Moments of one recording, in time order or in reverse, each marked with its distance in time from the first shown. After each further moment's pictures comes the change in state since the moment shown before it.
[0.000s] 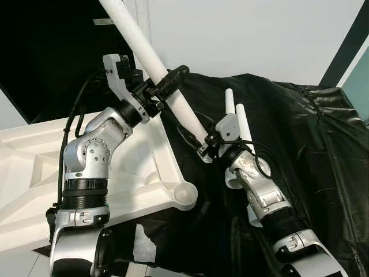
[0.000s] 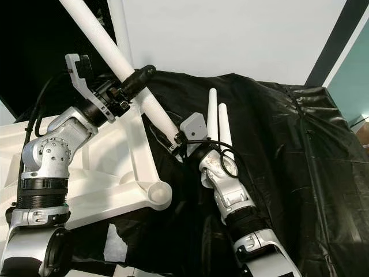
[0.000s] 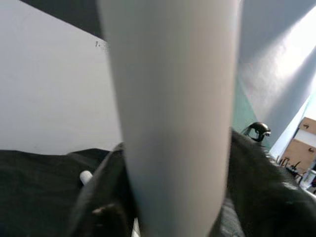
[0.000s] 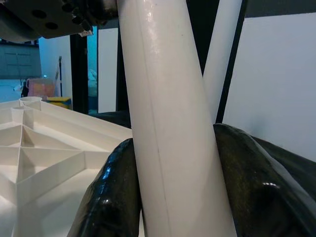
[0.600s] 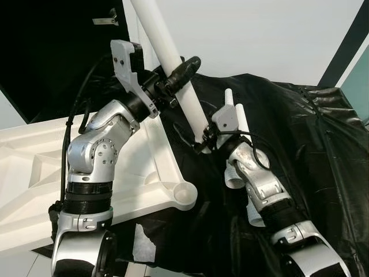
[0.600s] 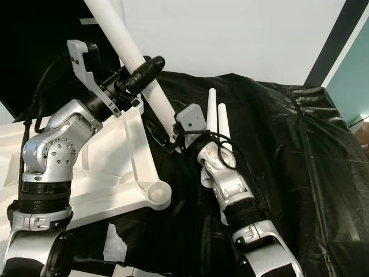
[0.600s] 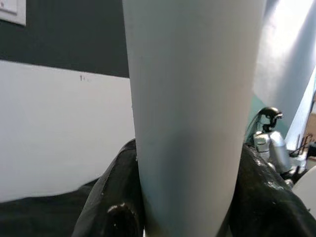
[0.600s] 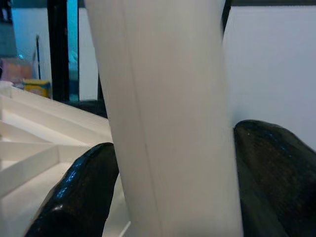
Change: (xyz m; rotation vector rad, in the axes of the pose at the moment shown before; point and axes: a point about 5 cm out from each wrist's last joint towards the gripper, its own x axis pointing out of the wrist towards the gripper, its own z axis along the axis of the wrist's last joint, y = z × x) left arm 0.014 -0.038 0.013 0.247 -0.028 -0.060; right arm 0.017 -0.009 0.004 -0.058 0.092 -0.037
